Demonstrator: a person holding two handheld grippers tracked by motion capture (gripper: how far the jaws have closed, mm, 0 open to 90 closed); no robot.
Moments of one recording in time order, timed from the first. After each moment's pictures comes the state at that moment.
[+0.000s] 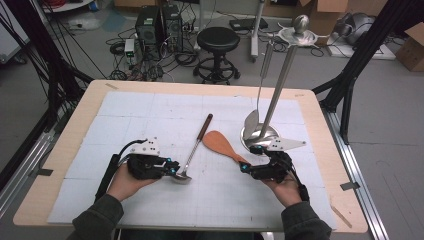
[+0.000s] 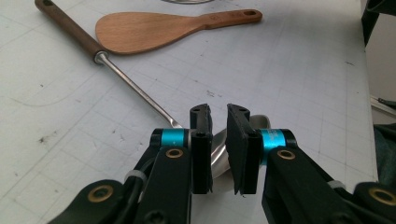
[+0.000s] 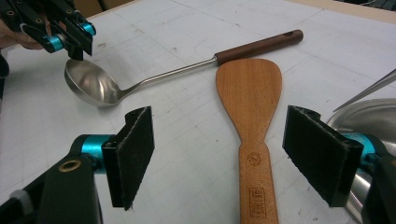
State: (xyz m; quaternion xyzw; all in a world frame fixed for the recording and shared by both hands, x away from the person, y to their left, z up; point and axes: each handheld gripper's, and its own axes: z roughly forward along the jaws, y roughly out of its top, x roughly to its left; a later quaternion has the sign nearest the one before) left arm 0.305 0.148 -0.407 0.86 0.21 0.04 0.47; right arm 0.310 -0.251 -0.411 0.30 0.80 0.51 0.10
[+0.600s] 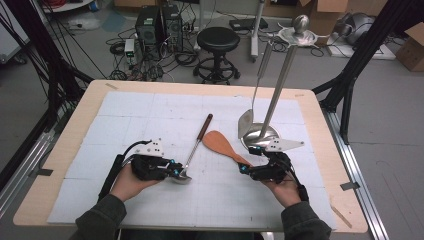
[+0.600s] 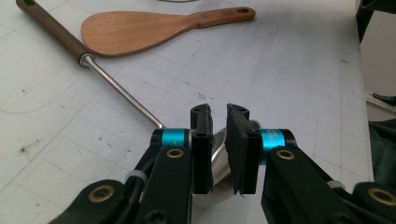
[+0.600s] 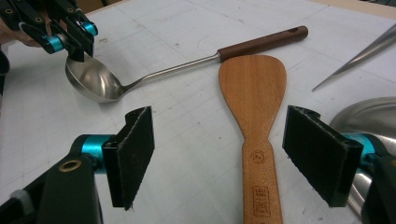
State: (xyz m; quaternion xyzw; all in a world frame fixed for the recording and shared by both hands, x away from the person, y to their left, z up) left arm 0.304 0.141 -0.407 0.86 0.20 0.03 0.47; right arm 0.310 -0.249 -0.412 0.30 0.80 0.50 0.10
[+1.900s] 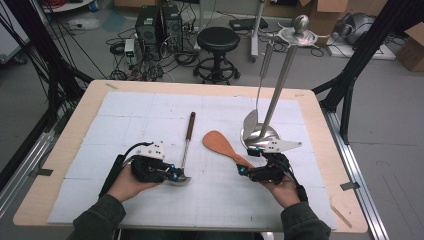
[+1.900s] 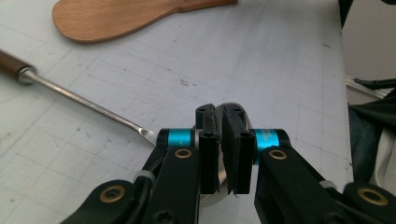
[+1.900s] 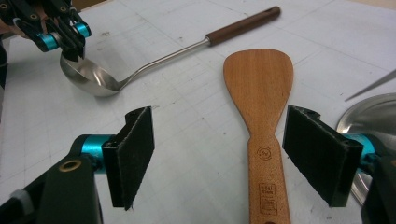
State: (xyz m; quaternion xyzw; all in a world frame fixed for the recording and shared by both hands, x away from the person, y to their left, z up) left arm 0.301 0.141 -0.407 0.88 0.18 0.00 0.44; right arm 0.309 -0.246 -0.415 0.29 0.81 0.50 0.09
